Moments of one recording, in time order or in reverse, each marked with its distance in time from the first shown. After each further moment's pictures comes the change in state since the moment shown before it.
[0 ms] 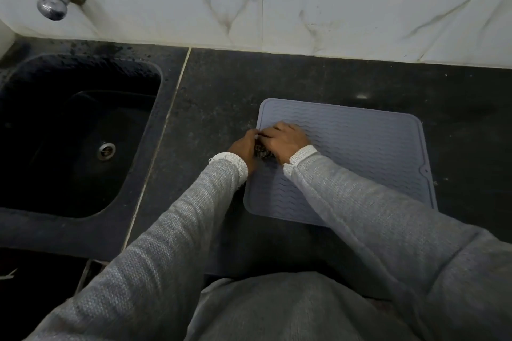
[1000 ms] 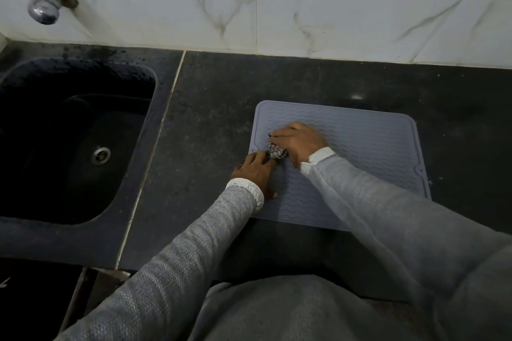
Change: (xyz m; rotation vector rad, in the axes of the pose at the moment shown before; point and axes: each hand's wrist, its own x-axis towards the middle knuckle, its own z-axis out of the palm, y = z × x) left_hand -0.019 0.017 0.033 0.468 -0.177 0.077; right_hand -0.021 0.032 0.000 0.136 -0.026 0.064
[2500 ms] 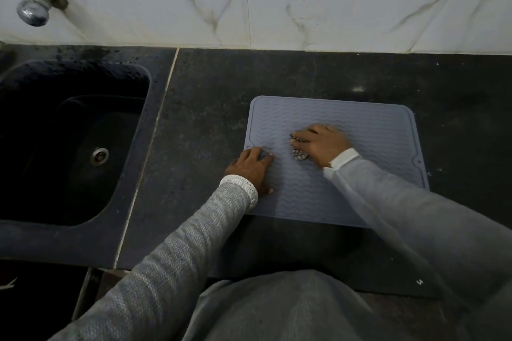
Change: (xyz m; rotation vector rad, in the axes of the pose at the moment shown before) left_hand 0.007 -0.006 0.007 0.053 0.006 0.011; right_hand -0.038 0.040 0.016 -0.207 -0.047 0.005
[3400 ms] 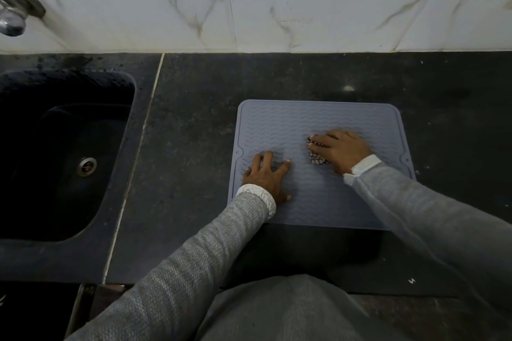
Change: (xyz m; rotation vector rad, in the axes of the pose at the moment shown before) left_hand 0.011 0.050 0.013 -0.010 -0.031 0.019; right_hand -0.038 0.042 0.016 -0.042 -0.068 0.106
